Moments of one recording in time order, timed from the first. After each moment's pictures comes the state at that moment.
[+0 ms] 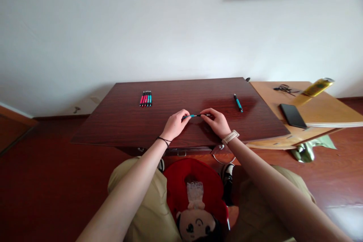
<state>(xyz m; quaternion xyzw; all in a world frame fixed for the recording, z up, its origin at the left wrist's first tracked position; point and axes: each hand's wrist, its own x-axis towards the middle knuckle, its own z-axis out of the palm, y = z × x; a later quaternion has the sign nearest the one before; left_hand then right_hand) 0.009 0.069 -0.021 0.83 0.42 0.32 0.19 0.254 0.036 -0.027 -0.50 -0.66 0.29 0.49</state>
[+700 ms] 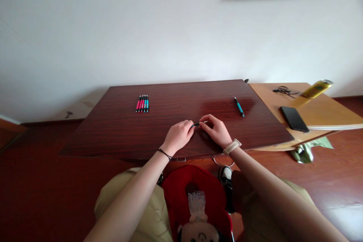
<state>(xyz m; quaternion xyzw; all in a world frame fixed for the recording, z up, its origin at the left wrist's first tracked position) 0.022 0.050 -0.014 0.88 0.43 0.17 0.07 0.246 0.029 -0.027 -0.52 -0.65 0.32 0.46</state>
